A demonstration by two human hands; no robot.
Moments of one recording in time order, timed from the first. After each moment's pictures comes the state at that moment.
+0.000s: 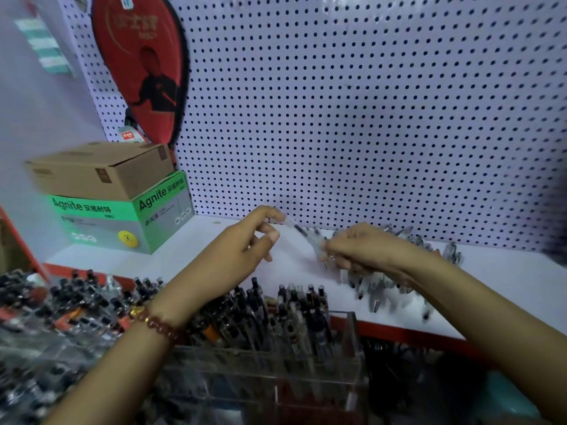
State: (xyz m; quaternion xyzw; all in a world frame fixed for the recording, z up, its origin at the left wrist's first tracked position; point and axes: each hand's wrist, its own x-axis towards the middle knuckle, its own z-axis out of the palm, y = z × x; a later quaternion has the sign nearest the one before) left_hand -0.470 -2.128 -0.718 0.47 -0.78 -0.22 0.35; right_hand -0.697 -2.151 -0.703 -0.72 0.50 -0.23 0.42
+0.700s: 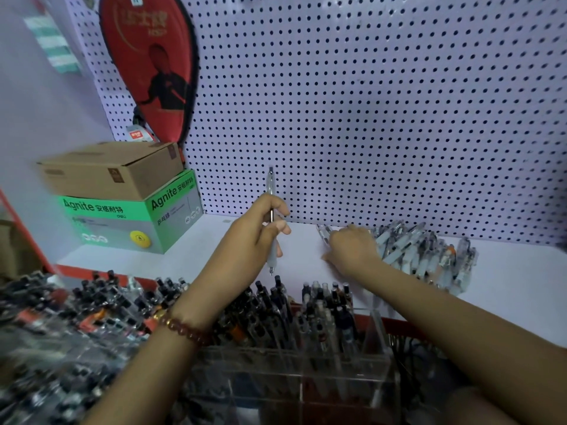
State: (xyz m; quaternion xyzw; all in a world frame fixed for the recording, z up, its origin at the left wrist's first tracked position) left_hand -0.464 -2.130 -0.720 0.46 -0.74 -0.22 0.44; right_hand -0.652 -2.217 -0.770 -0.76 0.64 0.00 -0.13
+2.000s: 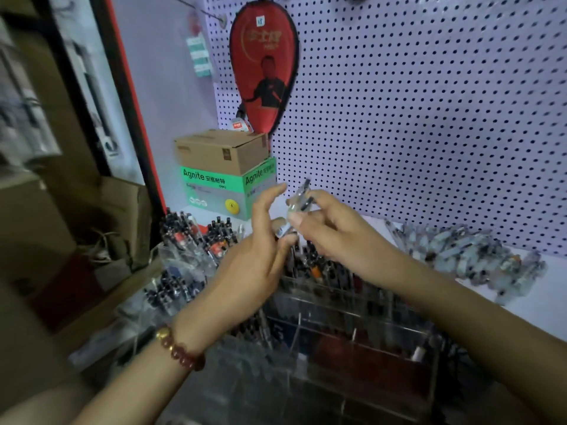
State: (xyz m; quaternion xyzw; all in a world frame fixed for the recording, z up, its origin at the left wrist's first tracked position) left_hand -0.406 -1.991 -0.728 0.47 -0.75 -0.05 0.47; right_hand -0.563 -2.039 -0.680 -0.82 0.25 -0.34 0.39
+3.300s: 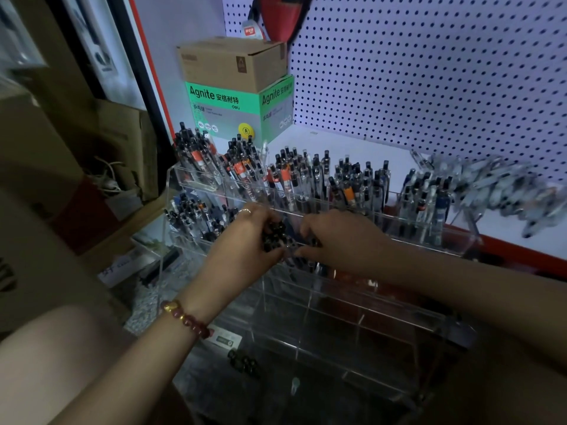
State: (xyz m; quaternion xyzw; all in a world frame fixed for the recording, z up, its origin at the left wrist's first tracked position) left_hand -0.367 -1.959 -0.804 0.66 -0.68 -0.08 0.31; right_hand -0.531 -2.020 -0.763 -0.94 0.34 -0.01 0.04
